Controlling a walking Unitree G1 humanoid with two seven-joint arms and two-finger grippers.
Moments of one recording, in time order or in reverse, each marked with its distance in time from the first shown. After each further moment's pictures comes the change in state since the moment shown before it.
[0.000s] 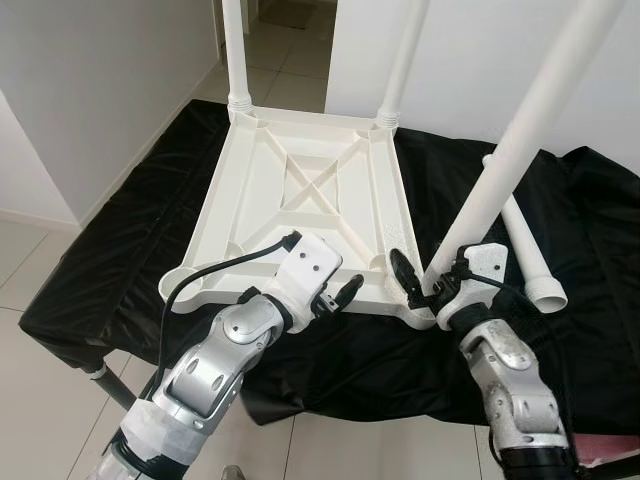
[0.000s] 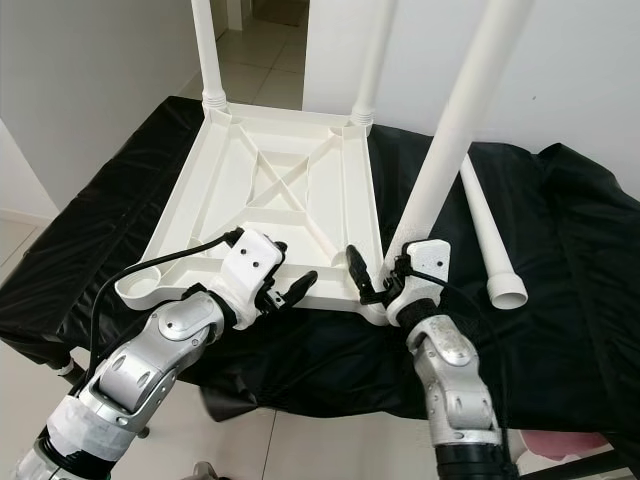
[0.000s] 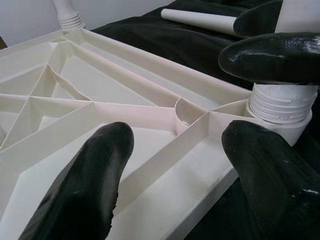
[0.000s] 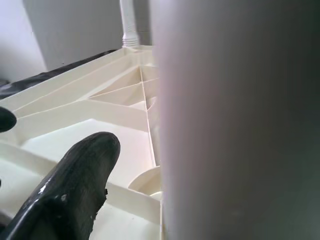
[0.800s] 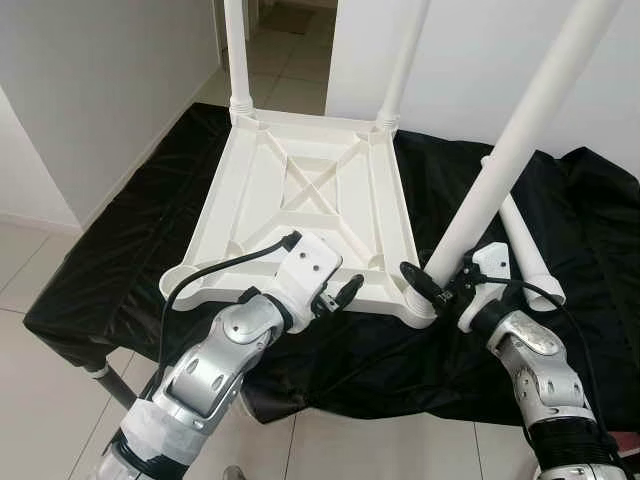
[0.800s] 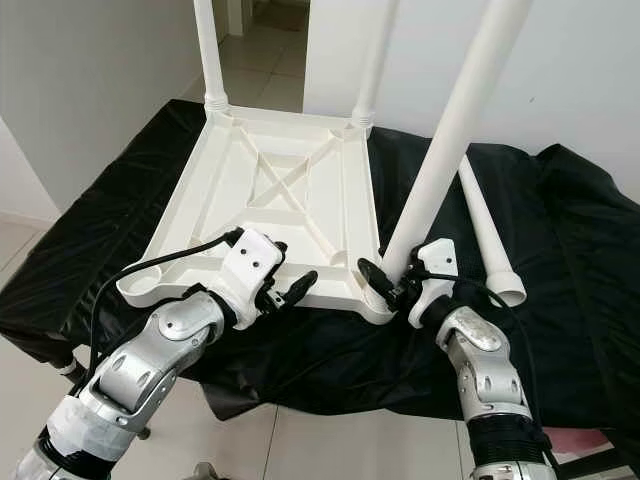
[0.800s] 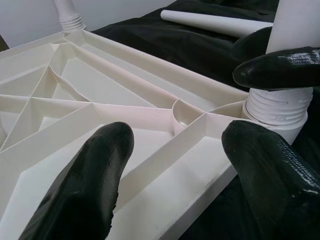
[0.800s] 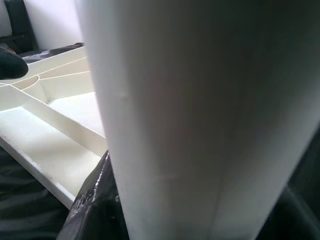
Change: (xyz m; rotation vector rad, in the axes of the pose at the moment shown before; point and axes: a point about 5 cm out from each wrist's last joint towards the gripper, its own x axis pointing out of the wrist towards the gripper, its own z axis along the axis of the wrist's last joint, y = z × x) left arm 0.000 0.000 0.000 -0.002 0.003 0.000; right arm 0.000 -0.026 -0.016 -0.041 0.084 0.185
